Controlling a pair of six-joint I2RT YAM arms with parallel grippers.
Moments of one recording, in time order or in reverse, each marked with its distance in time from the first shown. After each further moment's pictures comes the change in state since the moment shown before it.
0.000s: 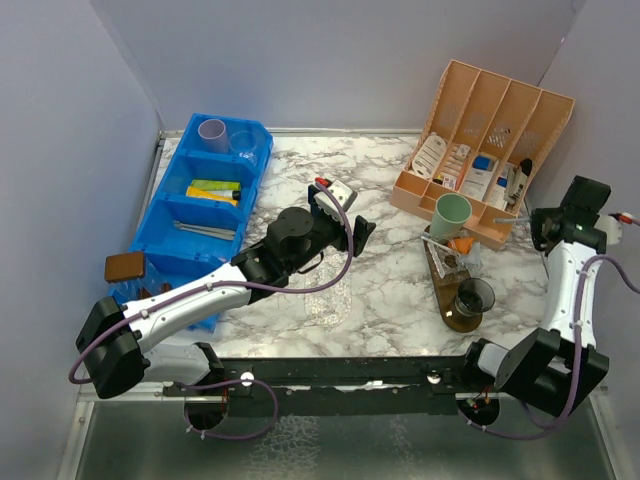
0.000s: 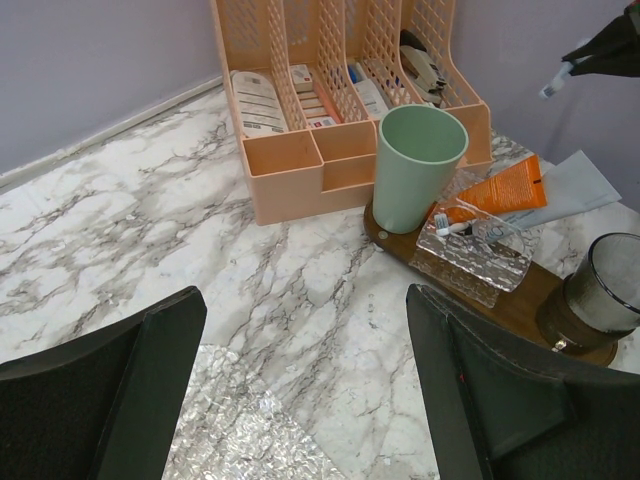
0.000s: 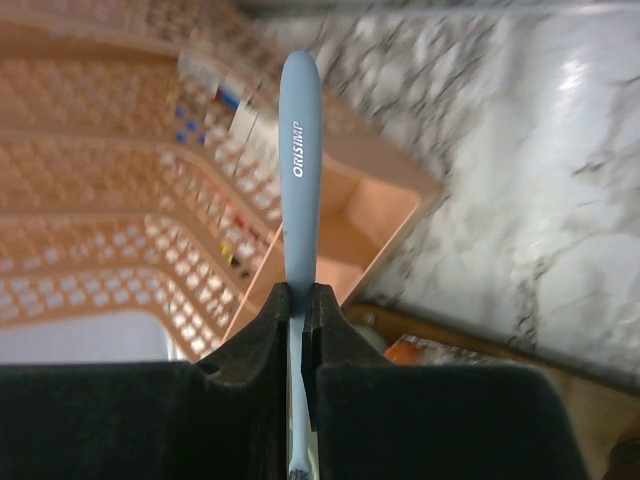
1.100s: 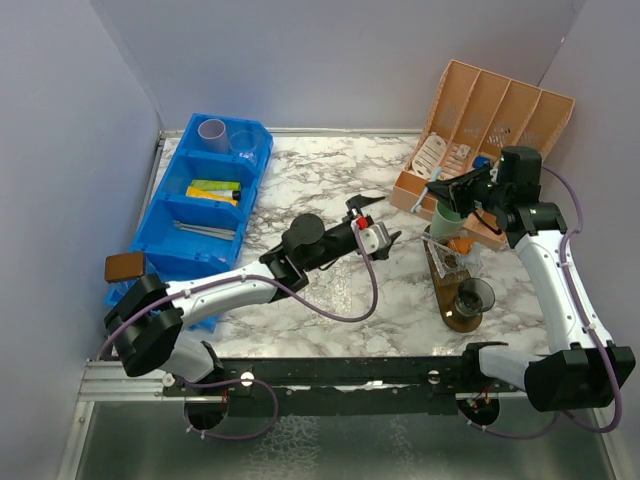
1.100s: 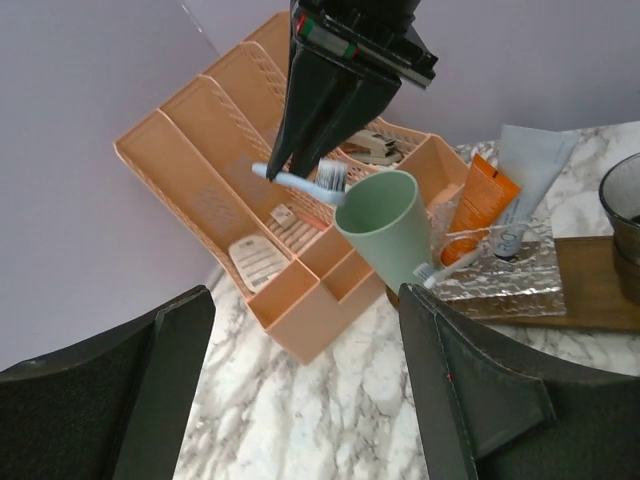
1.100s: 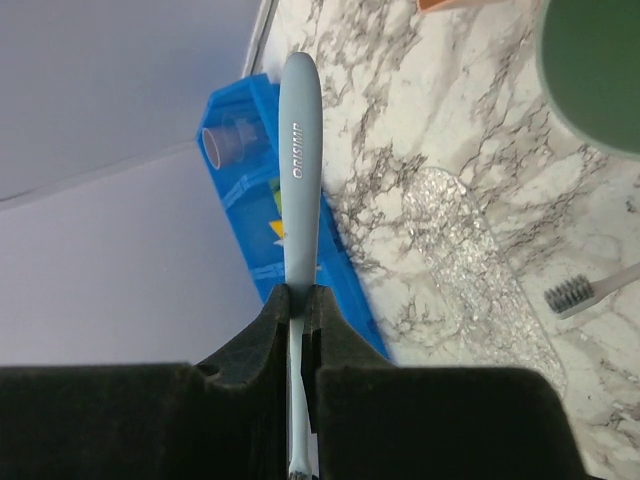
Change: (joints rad) left arm -0.021 0.159 -0.050 0.392 0.314 0.523; right arm 0.546 0.029 0.145 0.061 -0.491 0.054
